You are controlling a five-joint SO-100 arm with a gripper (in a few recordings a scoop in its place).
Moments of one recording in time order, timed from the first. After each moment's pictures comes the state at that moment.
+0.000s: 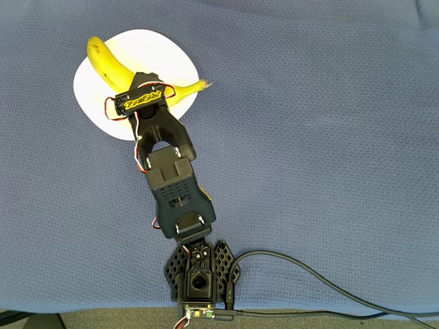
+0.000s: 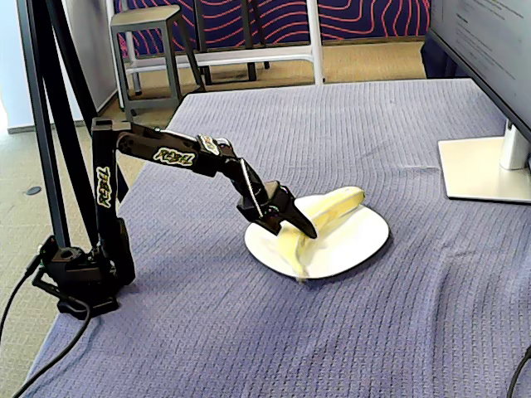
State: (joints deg) arm -27.1 80.9 108.6 27.0 43.3
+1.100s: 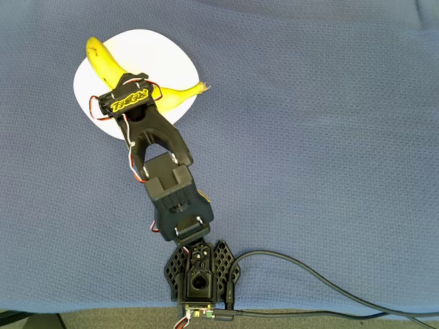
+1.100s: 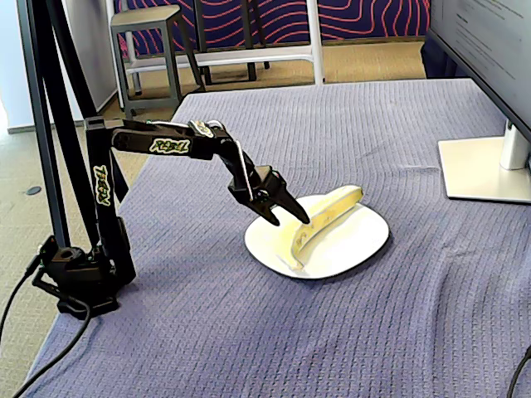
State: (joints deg) arm -31.1 86.0 104.8 39.2 51.1
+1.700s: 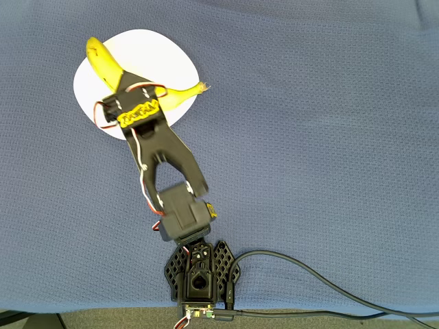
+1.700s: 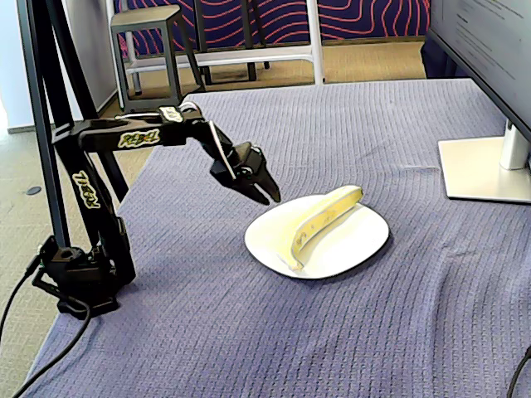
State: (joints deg) arm -29.1 107.8 115.7 42.9 41.4
